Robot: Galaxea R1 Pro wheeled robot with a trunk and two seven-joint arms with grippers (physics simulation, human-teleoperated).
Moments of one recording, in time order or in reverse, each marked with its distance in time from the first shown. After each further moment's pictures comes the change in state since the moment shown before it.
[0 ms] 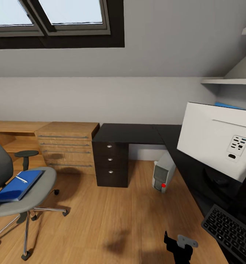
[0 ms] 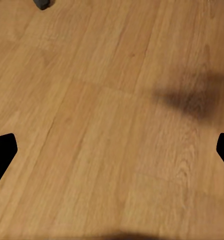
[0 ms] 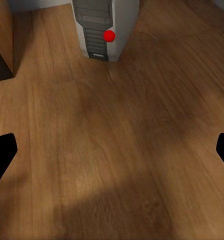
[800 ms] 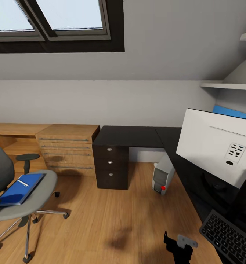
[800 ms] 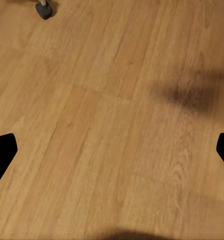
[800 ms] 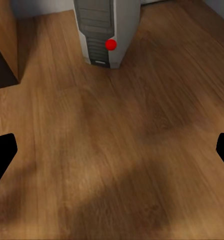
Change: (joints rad) left arm 0.000 -0.002 0.000 0.000 0.000 0.000 0.002; right arm 0.000 0.001 0.000 0.000 0.003 0.000 0.001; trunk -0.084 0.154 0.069
